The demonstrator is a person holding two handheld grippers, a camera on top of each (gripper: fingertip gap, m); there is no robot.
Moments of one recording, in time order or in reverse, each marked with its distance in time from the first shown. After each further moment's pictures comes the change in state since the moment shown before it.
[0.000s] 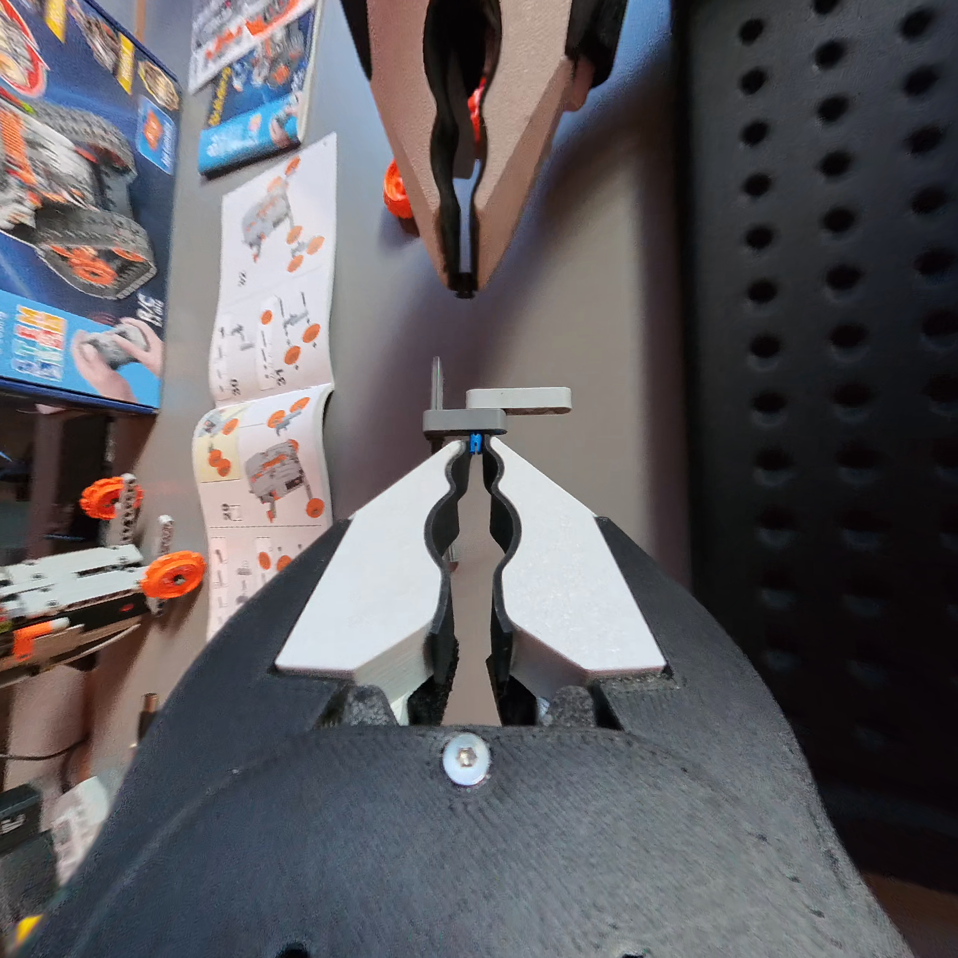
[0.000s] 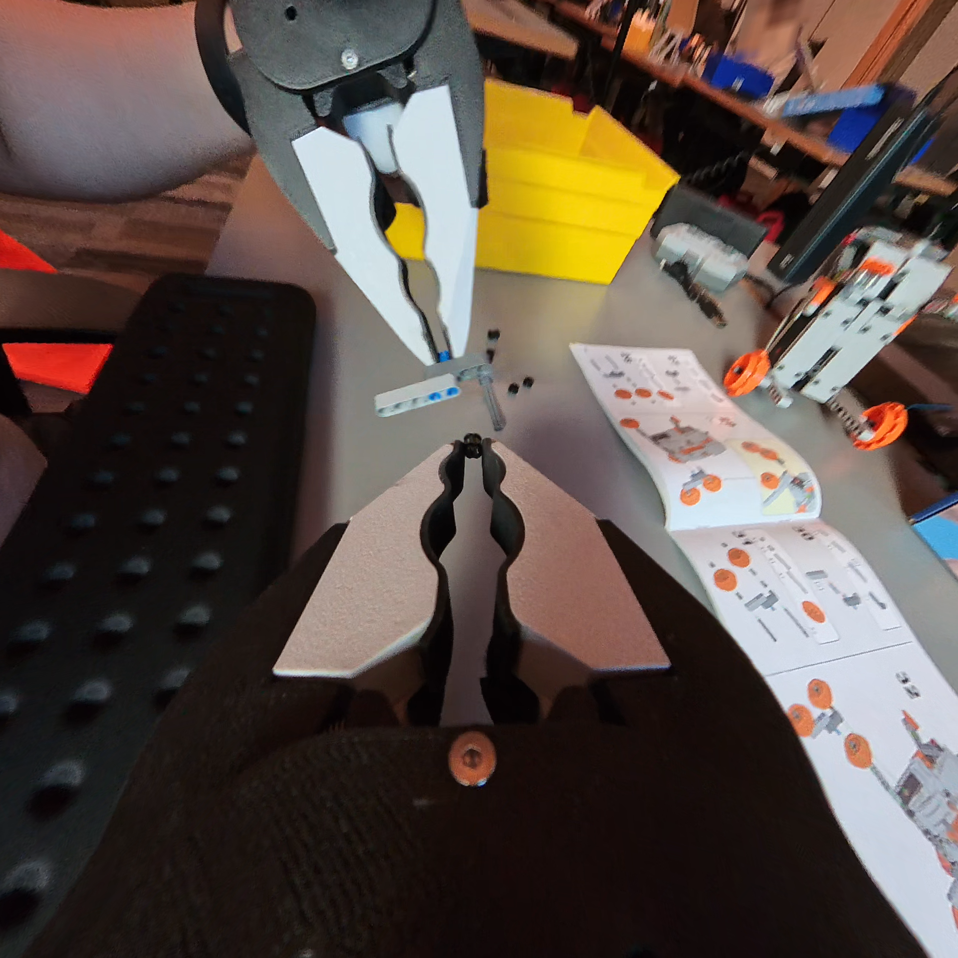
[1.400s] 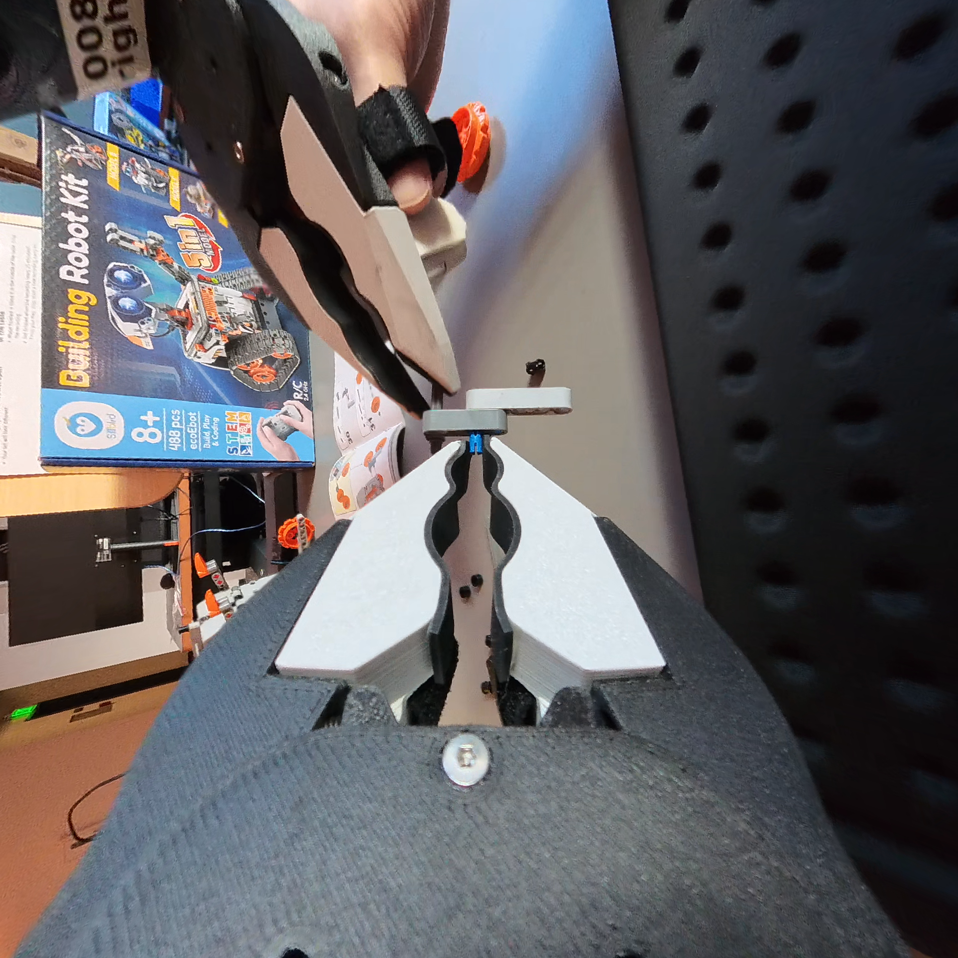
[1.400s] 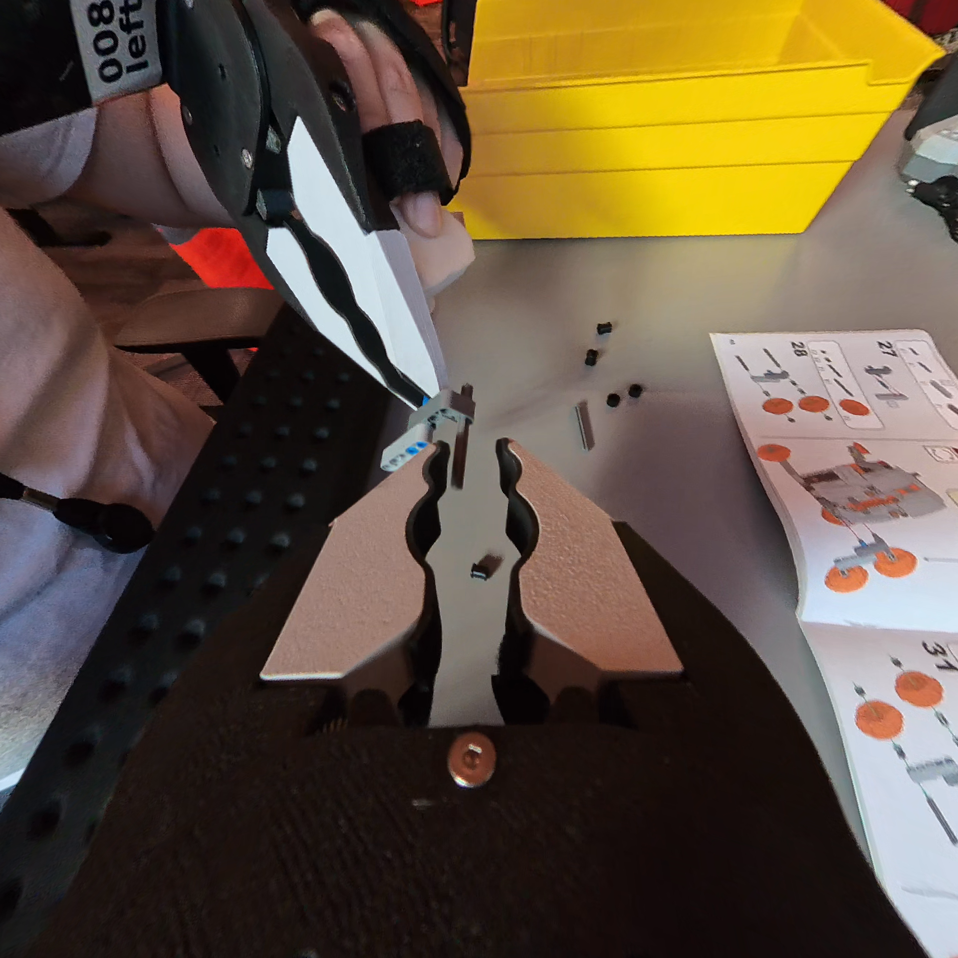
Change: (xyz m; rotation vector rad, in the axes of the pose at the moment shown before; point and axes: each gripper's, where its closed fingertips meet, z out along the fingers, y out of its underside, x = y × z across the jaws) left arm 0.017 -0.010 -0.007 0.004 -0.268 0.350; right arm -0.014 -0.007 0.031 -0.105 -0.382 0.155
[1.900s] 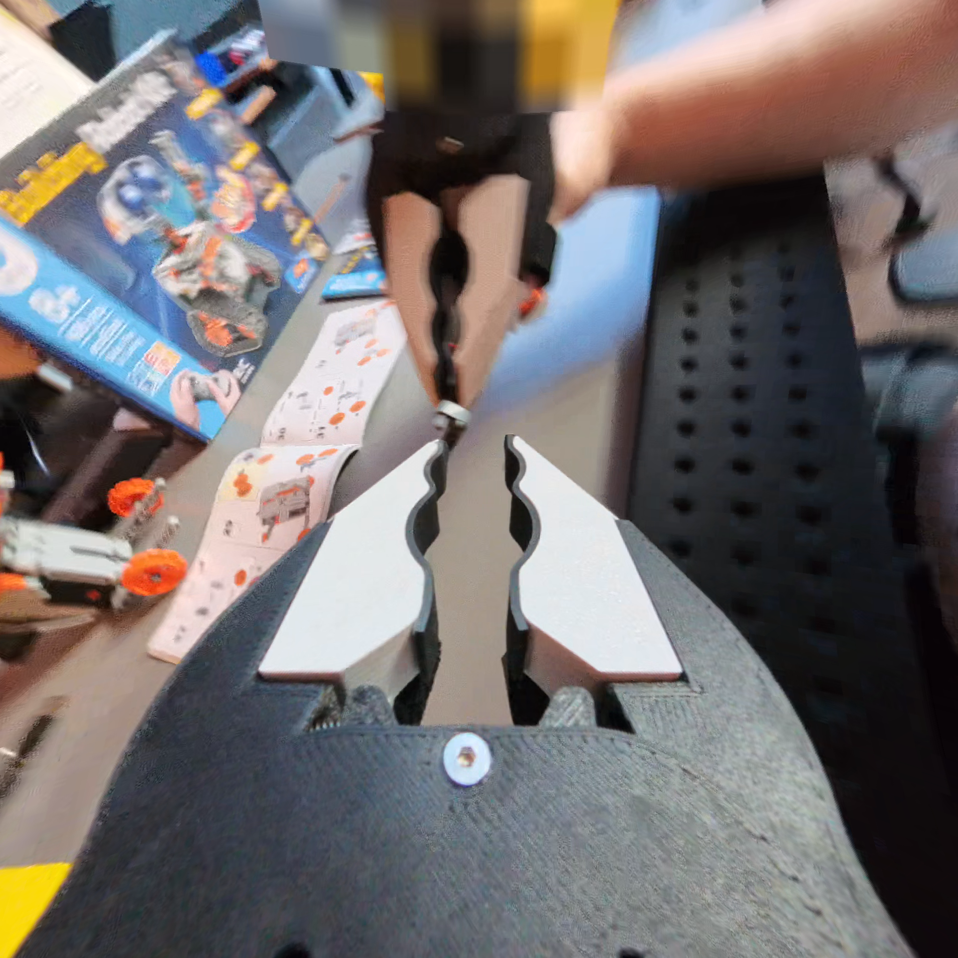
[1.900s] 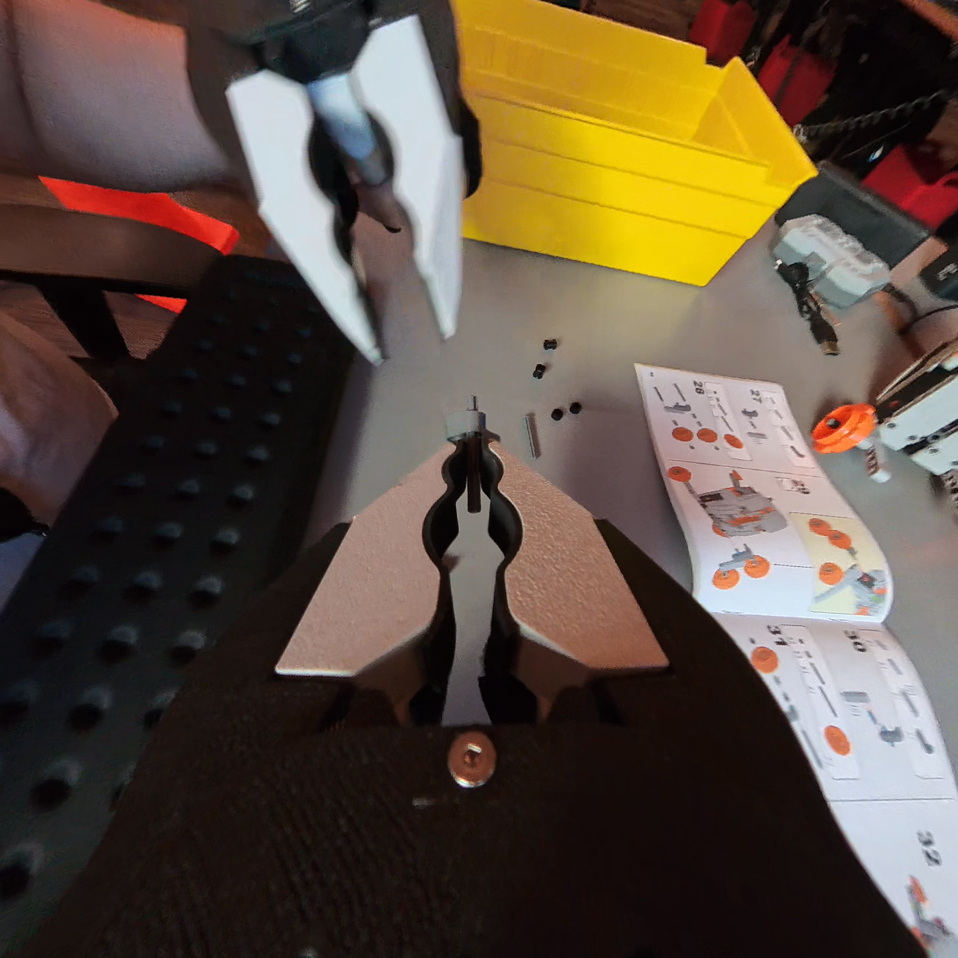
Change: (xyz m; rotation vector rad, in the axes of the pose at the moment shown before) left arm -0.020 -0.012 -0.025 0.287 0.042 -0.576; right arm 0.003 -0.010 -0.006 -0.045 0.180 -0.202
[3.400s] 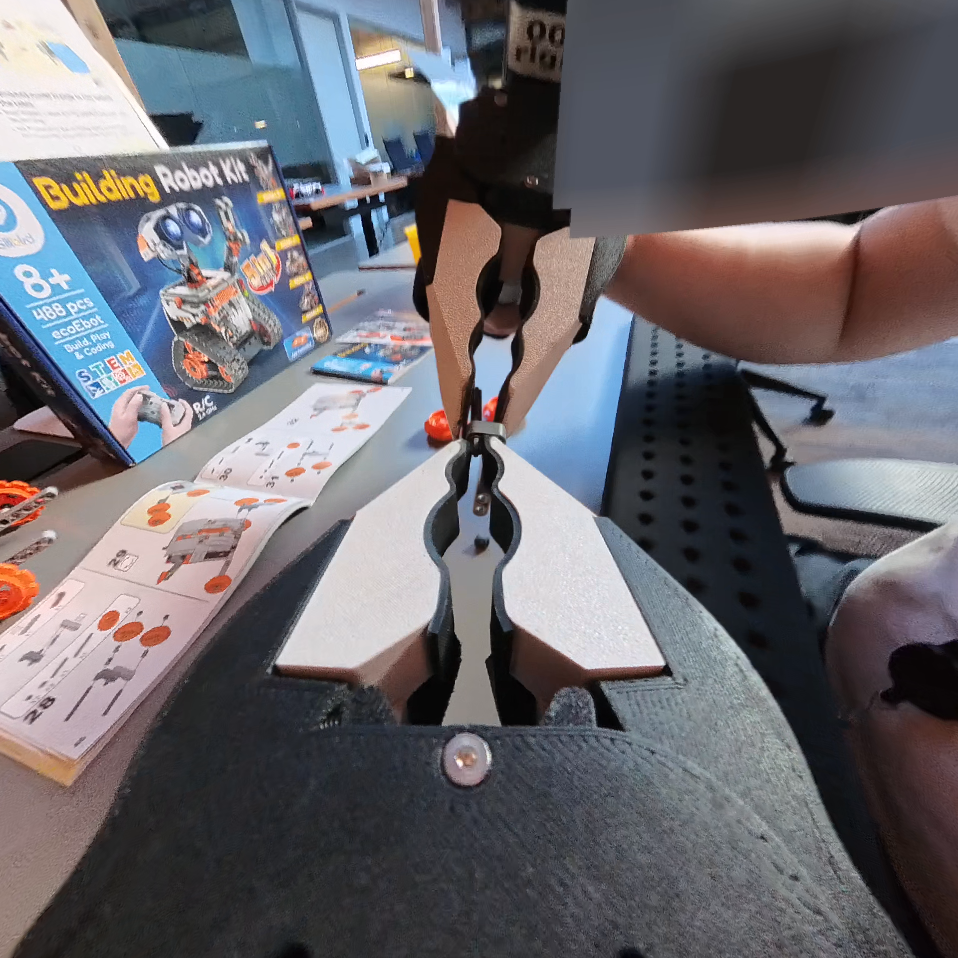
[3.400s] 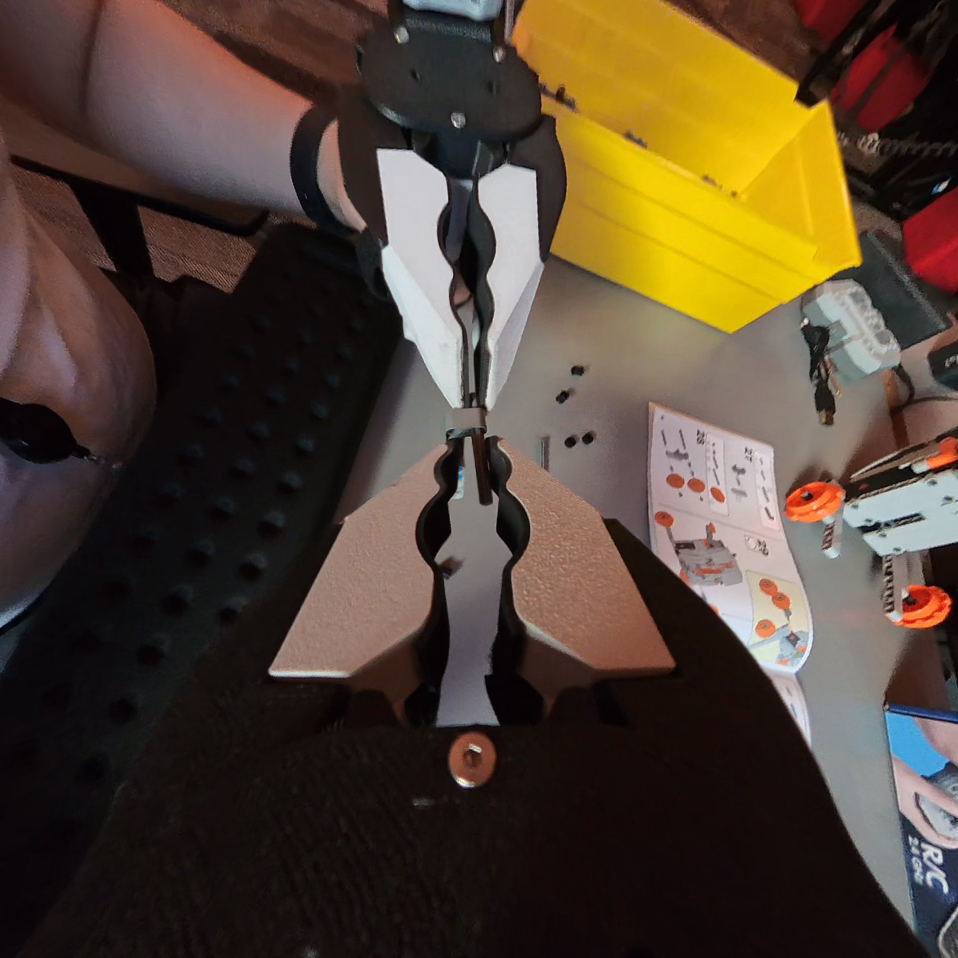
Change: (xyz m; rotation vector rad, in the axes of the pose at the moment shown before) left arm -0.006 -0.020 0.003 0.314 0.021 -0.301; right arm -0.019 -0.029 -0.009 -0.115 -0.078 -0.182
